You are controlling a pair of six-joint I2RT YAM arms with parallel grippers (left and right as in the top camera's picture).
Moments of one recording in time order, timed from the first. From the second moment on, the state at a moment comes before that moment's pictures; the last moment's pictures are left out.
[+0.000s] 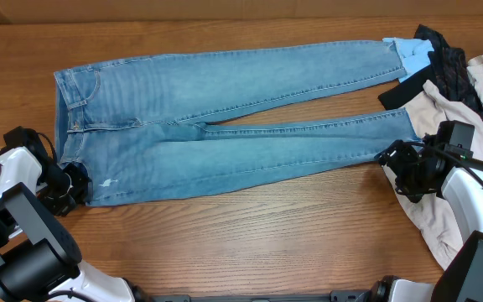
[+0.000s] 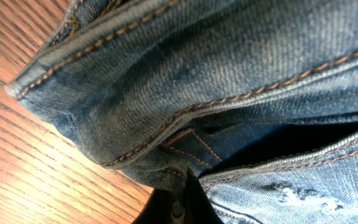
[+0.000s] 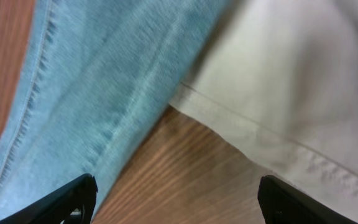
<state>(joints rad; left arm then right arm) 0.58 1.83 1.12 -0.93 0.03 -0.32 -0.35 1.50 0.83 -0.60 -0.31 0.49</state>
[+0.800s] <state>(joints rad) 0.58 1.83 1.12 -0.83 0.01 -0.32 -0.35 1.66 0.82 -0.35 -0.30 0.49</state>
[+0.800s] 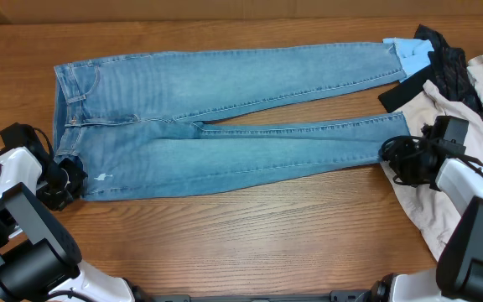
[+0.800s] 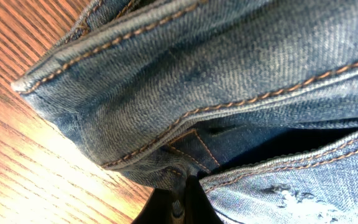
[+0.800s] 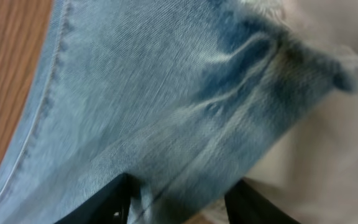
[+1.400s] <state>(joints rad) 0.64 1.69 1.20 -1.01 0.17 -0.28 -0.35 1.58 1.08 -0.73 -0.28 0.51</state>
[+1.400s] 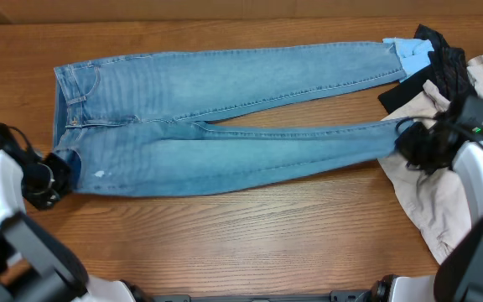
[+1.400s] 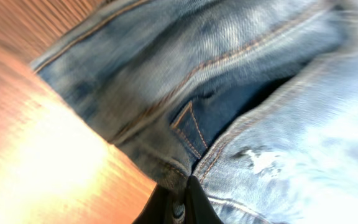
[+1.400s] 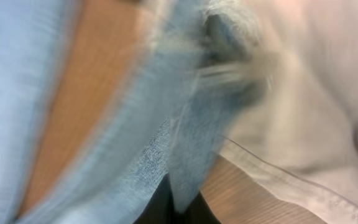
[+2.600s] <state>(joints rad) 0.67 1.17 1.22 -1.15 0.15 -0.28 -0.35 1.46 1.44 -0.90 -0.24 0.44</state>
